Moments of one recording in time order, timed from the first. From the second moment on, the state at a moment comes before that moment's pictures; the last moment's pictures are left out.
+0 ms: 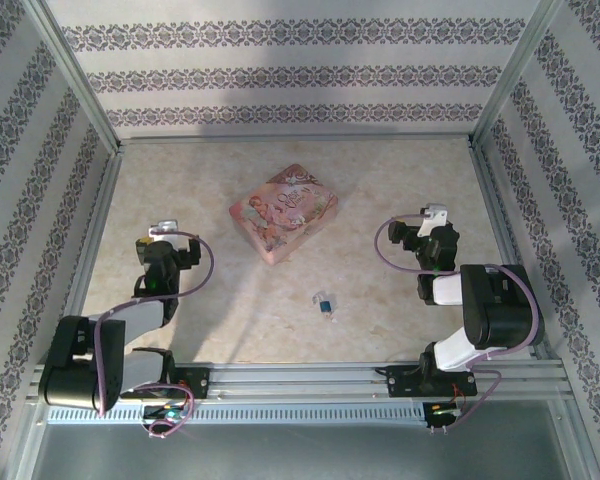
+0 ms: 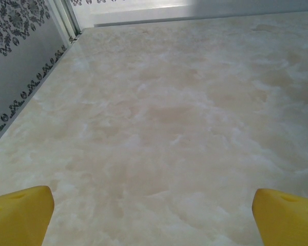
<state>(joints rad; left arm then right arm) -0.02 1.24 0.24 0.62 -0.27 0.02 -0.04 1.54 0.32 0.92 -0.05 0.09</state>
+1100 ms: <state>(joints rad) 0.03 1.60 0.30 0.97 -0.02 -0.03 -0.02 1.54 0.35 0.87 -0.02 0.07</state>
